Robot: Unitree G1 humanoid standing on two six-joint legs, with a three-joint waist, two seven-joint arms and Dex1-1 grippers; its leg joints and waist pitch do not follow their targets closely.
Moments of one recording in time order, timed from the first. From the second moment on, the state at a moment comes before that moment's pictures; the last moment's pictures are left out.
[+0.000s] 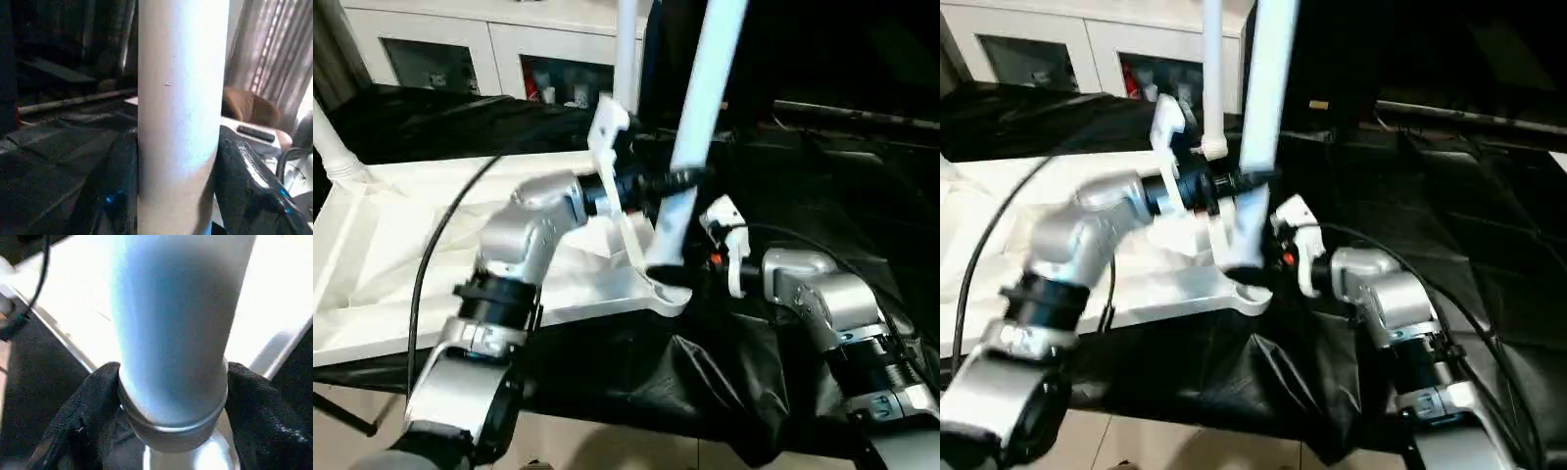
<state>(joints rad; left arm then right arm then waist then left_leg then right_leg) -0.85 0.13 -0.02 0.39 -0.38 0.43 -0.91 -0.55 -0.33 0.12 0.23 0.32 0.67 0.92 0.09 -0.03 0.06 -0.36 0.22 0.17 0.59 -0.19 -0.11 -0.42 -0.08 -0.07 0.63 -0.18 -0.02</state>
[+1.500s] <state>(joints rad) -0.89 0.12 0.06 0.42 -0.42 0.61 -0.74 -0.67 -0.23 0.03 0.27 0.42 0.84 0.74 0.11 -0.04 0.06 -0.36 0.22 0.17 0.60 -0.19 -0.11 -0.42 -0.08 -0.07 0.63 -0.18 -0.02</state>
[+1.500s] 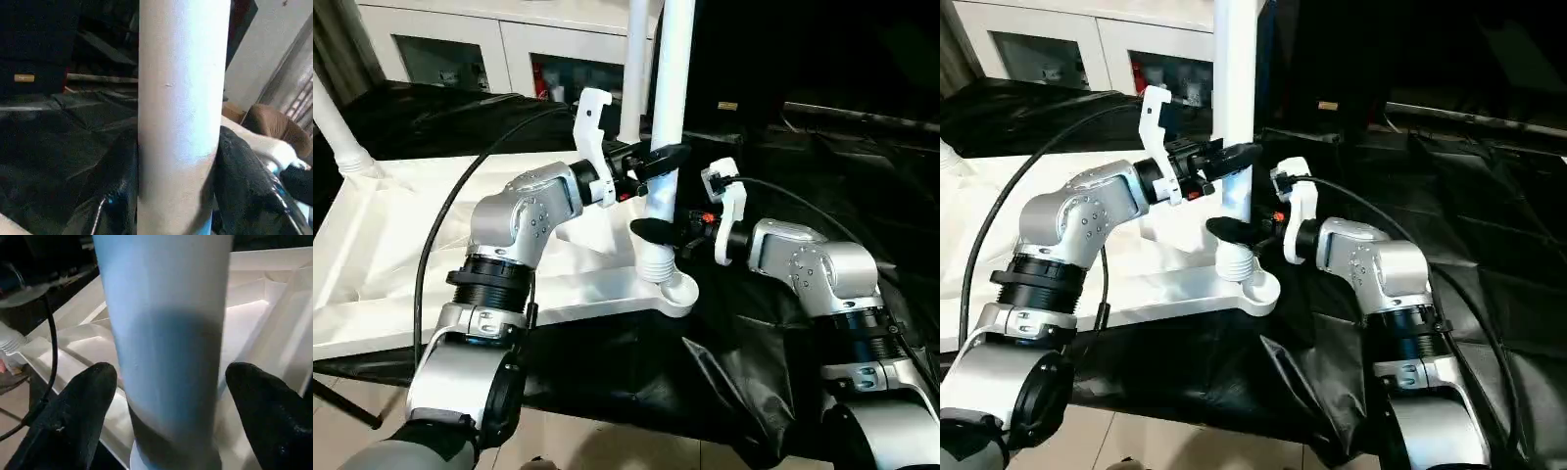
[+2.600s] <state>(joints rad) -0.87 0.13 0.01 0.40 -0.42 0.61 -0.77 -0.66 -0.26 0.09 0.29 0.39 0.82 0.78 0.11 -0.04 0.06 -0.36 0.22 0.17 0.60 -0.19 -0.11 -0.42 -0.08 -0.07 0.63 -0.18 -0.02</state>
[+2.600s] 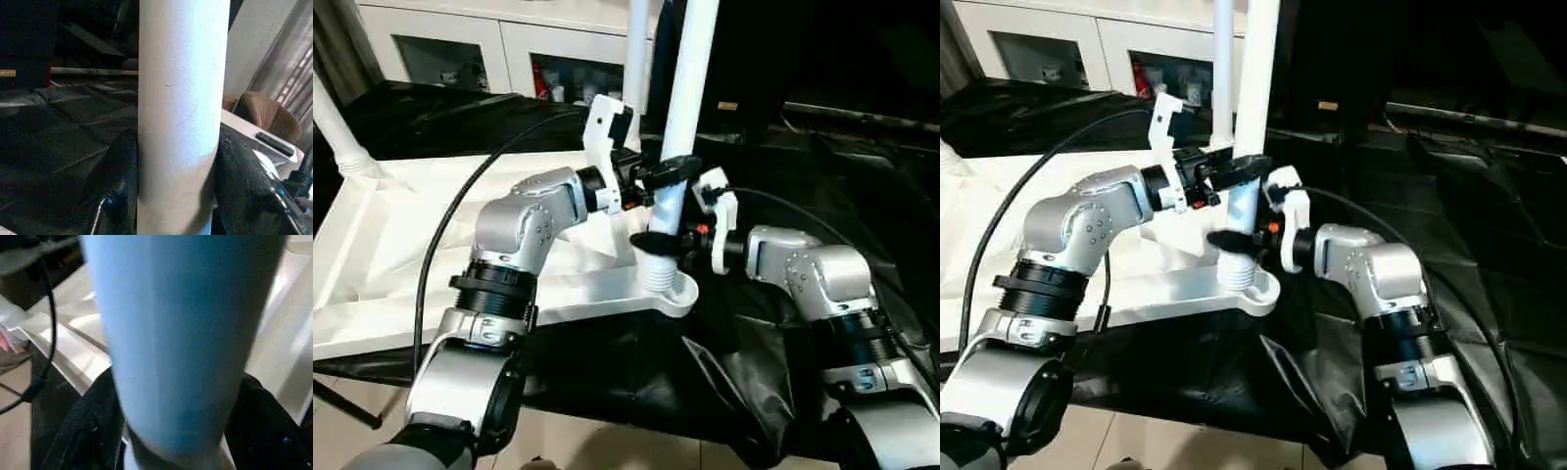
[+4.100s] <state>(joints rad) -0.78 0.26 0.00 0.25 -0.41 0.38 -0.92 -0.62 -0.27 -0.01 0.32 0.31 0.55 0.62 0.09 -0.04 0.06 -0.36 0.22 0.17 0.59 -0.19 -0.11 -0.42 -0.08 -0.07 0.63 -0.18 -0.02</state>
